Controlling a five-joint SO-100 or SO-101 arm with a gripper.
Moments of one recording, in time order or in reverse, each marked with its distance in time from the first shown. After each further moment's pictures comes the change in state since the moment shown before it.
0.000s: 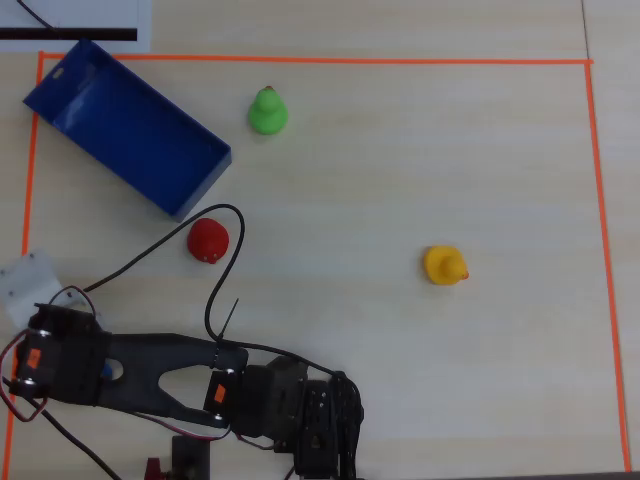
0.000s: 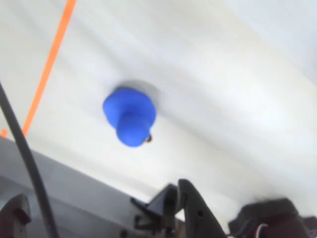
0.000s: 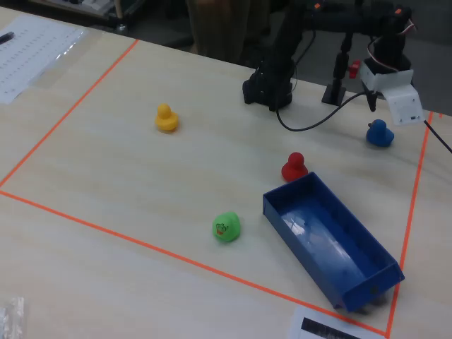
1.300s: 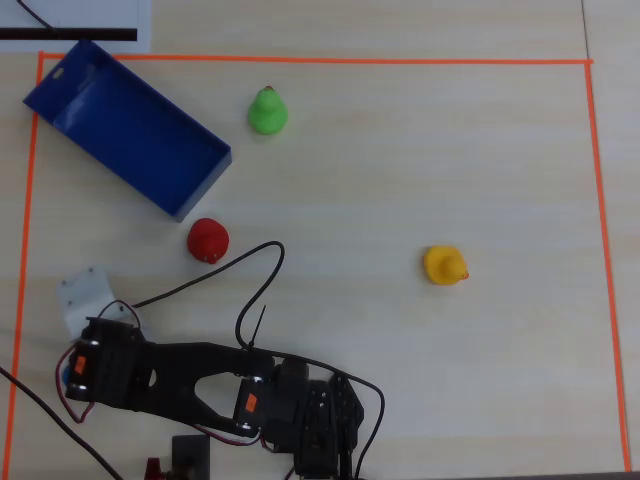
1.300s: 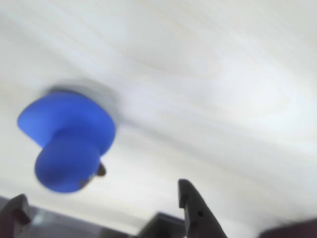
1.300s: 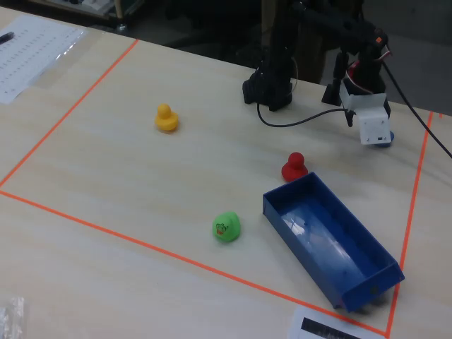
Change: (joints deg) arm -0.6 11.5 39.8 -25.5 7.2
